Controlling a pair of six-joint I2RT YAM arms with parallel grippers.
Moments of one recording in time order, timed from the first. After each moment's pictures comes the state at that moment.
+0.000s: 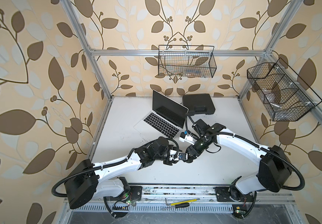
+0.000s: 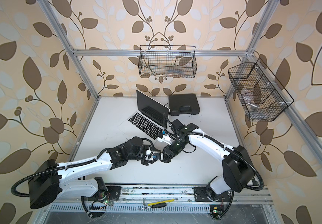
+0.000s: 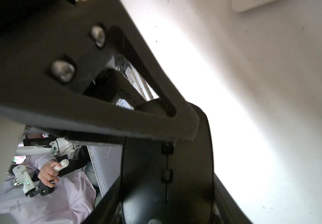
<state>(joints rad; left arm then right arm) -0.90 1.21 0.62 -0.03 0.32 0.84 0.61 1.50 1.09 -0.99 -0.74 -0.05</state>
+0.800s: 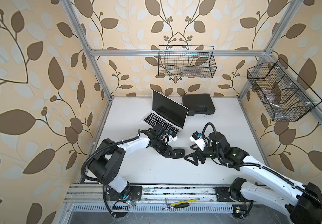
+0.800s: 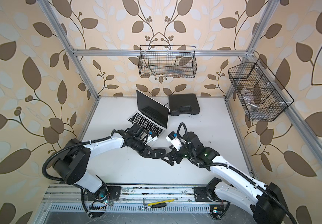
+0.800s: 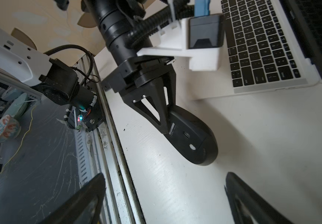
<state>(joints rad) -0.56 1.59 0.88 -0.53 0.80 0.02 0.67 0.99 0.59 -0.27 -0.44 0.14</state>
